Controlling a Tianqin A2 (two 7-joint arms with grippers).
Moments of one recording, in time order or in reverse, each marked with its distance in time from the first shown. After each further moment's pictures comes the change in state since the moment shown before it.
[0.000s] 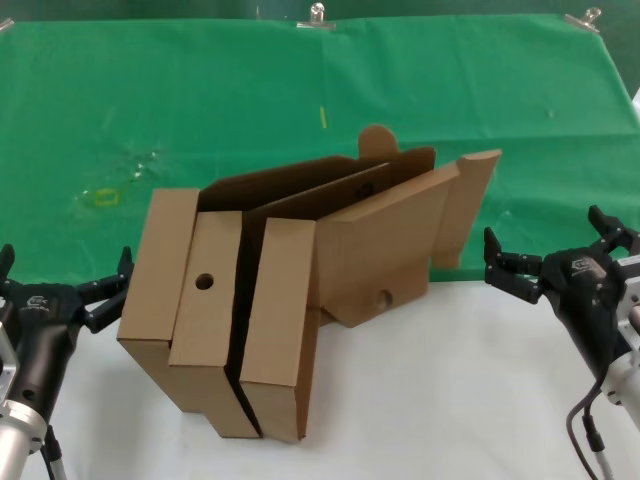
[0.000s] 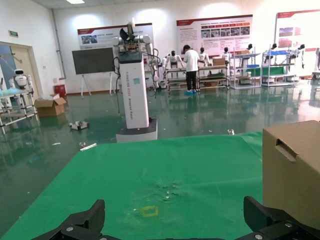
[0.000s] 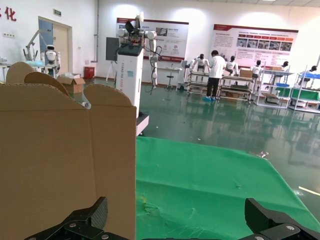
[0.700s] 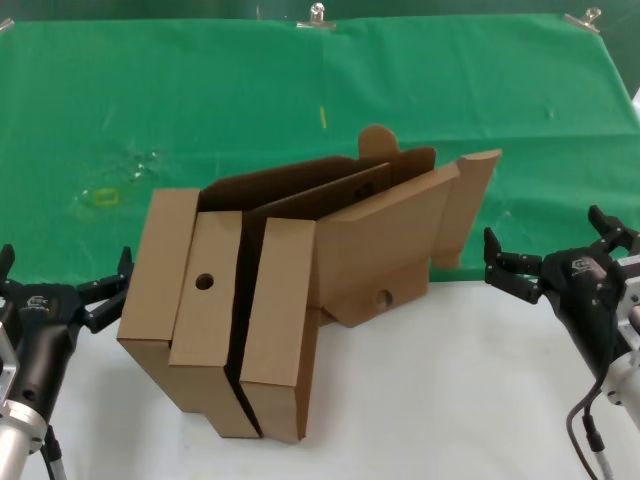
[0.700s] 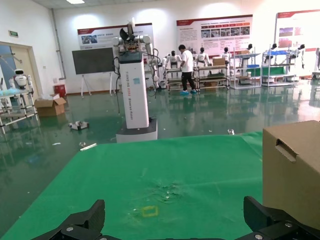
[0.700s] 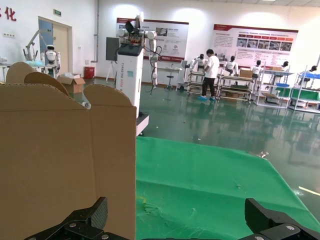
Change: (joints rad) left arm 0.000 0.000 0.000 0.000 0.000 0.000 0.000; right arm 0.000 0.000 0.000 0.000 0.000 0.000 0.000
